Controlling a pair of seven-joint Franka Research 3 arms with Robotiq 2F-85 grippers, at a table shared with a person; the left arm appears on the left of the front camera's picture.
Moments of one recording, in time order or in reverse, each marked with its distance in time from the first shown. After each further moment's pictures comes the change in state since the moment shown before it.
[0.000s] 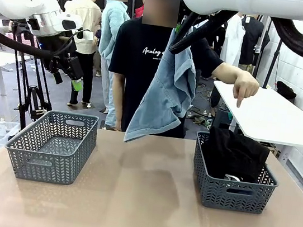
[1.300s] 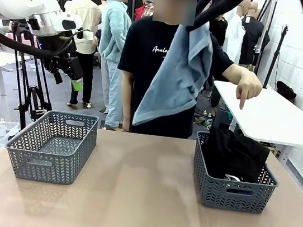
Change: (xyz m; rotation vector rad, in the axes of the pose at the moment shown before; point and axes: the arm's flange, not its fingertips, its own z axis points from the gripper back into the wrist) left arm 0.000 0.000 0.000 0.000 0.000 0.000; right arm 0.036 -0.031 0.074 -0.006 -0.125 0.021
